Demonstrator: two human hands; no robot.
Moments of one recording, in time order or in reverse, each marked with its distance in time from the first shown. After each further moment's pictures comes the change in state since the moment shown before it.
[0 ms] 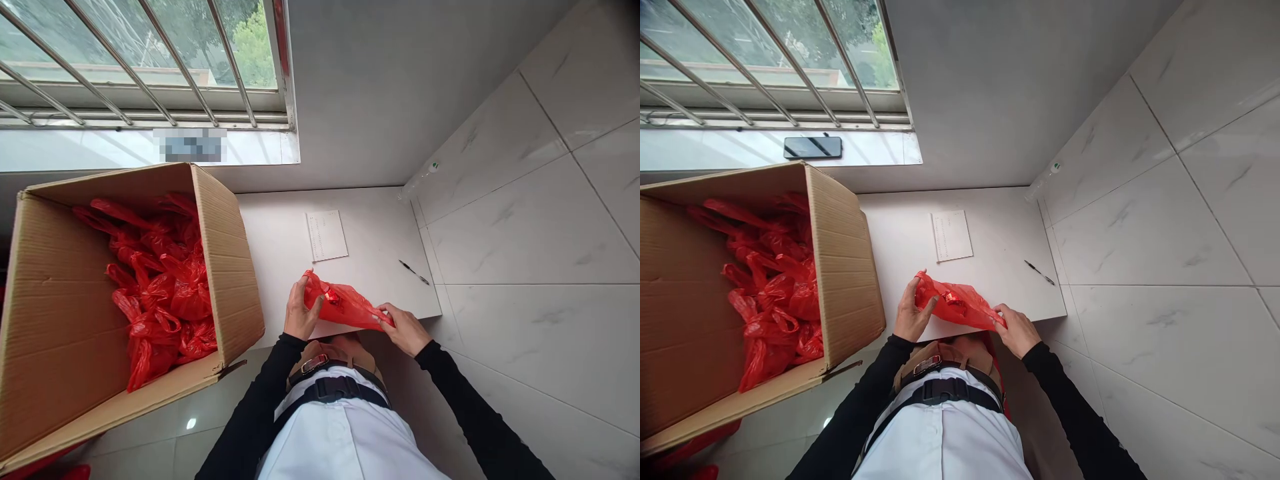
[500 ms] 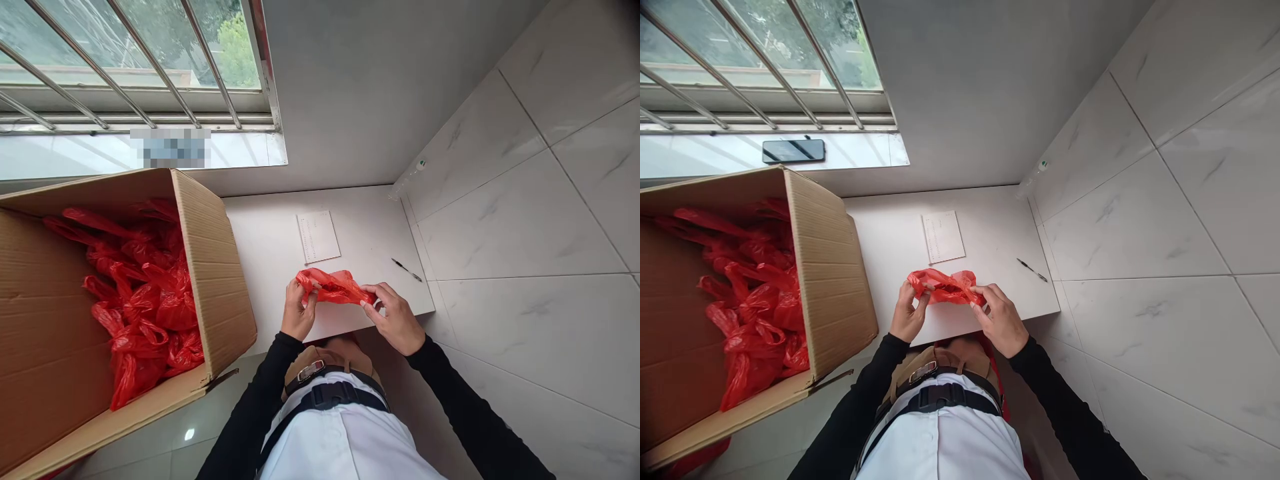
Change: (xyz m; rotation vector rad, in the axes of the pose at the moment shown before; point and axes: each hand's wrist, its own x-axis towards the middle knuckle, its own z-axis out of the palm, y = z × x) left_hand 0.018 0.023 0.007 -0.150 -0.051 -0.023; right_hand 0.001 -0.050 -0.028 0.280 0.340 -0.297
